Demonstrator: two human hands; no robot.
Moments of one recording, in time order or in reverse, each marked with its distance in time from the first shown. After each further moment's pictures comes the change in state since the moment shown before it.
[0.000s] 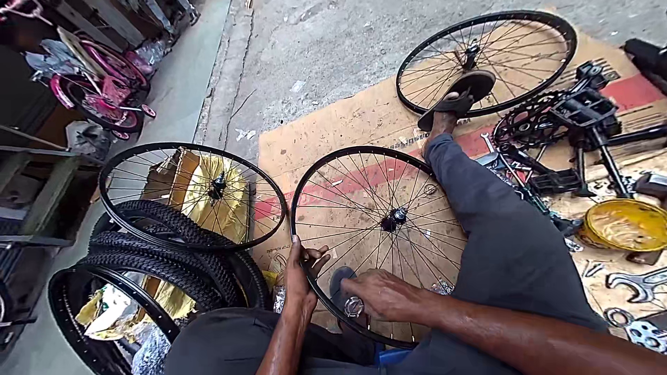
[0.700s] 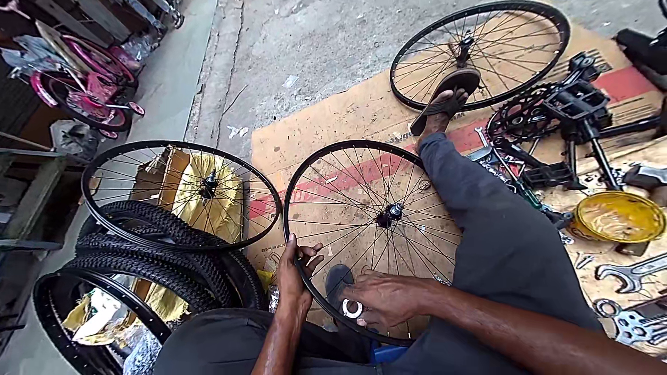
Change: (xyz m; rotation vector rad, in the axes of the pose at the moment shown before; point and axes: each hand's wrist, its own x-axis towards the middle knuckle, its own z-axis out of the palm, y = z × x) left_hand -0.006 0.003 0.005 0.035 0.024 0.001; right_hand -0.009 -0.001 -0.025 0.142 -0.326 0.003
